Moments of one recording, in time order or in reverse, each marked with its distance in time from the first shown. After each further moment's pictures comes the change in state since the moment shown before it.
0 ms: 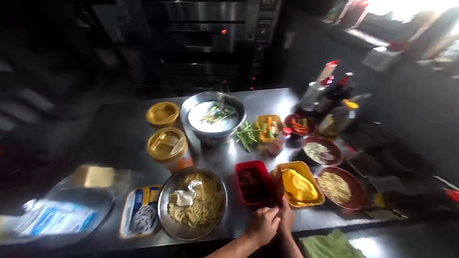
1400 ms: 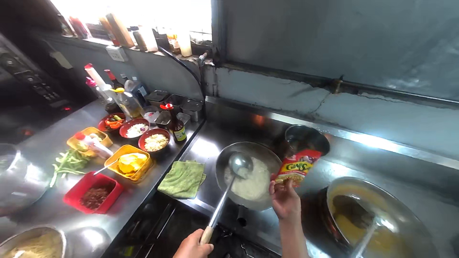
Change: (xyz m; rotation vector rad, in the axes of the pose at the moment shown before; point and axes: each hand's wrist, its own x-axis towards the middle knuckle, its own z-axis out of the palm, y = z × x) left_hand -0.254 0.204 0.173 0.194 -0.948 -0.364; right_hand -0.348 0.252 -0.456 1.845 0.848 -0.031
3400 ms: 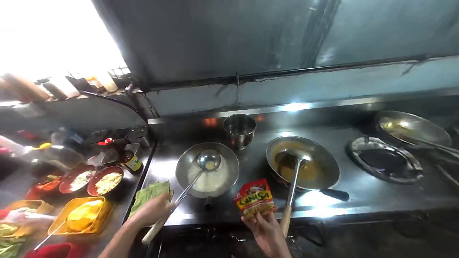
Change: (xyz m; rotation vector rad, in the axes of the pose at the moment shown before) left_hand 0.033 0.107 -0.077 0.707 -0.020 0.414; right_hand -0.212 -0.020 -0.062 -0.112 0.118 -0.167
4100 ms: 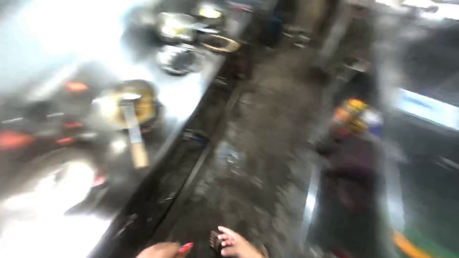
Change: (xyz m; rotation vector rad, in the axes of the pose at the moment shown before) left_hand -0.190 0.098 0.314 0.893 -0.581 0.918; right_hand -0.386 0.130 -0.270 -0.606 0.401 0.210
